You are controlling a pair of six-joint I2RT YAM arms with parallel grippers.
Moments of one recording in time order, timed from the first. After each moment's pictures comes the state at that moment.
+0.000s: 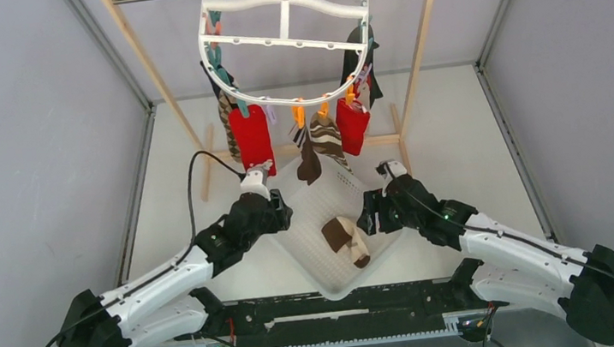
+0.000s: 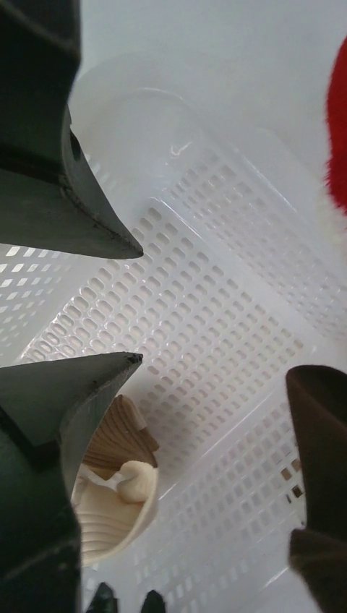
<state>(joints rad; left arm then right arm) -0.79 1.00 0.52 -0.13 -0.30 -0.59 0.79 0.93 0.55 -0.38 0.05 0.57</state>
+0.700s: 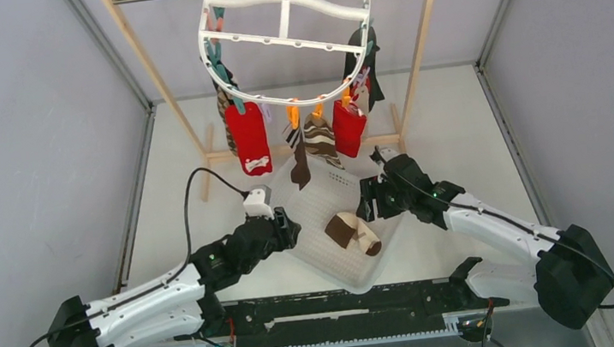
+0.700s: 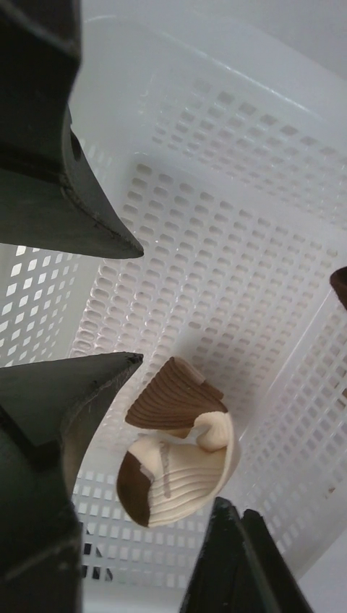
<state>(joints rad) -1.01 0.86 0.45 -0.17 -0.42 -0.73 0.61 1.10 0.63 -0.35 -0.11 0.44</state>
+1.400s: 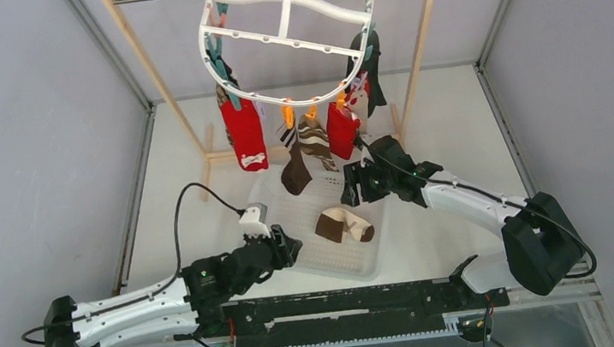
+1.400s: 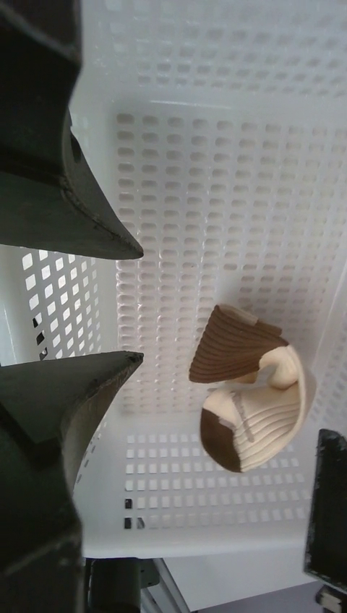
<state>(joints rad) -1.22 0.69 0.39 -0.31 -0.54 -0.91 0.58 1.34 0.80 -0.28 -0.21 0.37</state>
